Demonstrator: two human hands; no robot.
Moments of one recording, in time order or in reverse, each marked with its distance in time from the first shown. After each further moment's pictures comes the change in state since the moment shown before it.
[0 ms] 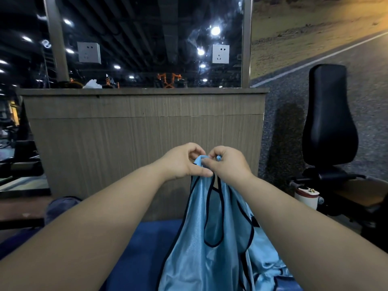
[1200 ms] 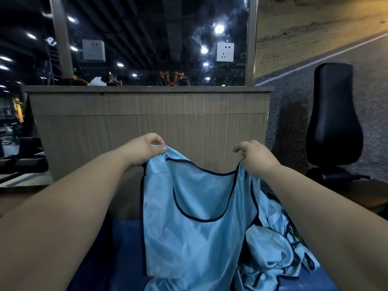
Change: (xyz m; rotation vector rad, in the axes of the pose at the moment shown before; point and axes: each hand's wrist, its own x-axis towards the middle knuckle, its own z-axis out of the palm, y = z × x) left_hand -0.012 -0.044 -0.078 0.085 0.181 -0.221; right_hand 0.033 0.046 -0.041 -0.494 -0.065 0.006
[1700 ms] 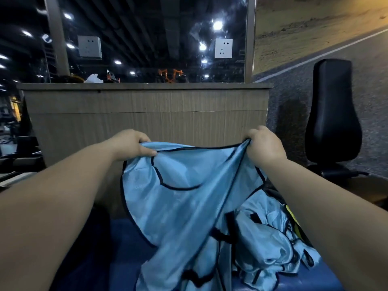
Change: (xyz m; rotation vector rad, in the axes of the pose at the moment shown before) left_hand -0.002 0.003 -0.028 0.439 -0.050 0.015; right_hand 0.001 -0.001 -0.016 -0.113 0.251 0.023
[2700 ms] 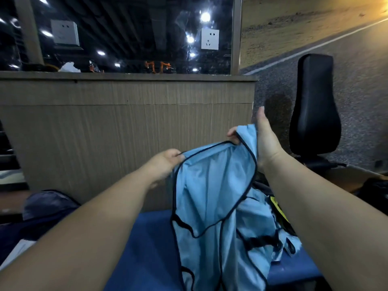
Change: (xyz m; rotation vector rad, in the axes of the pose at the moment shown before) left_hand 0.014 0.063 0.125 -0.763 -0.085 0.063; right_hand -0.022 0.006 -0.019 1.584 -0.394 0.363
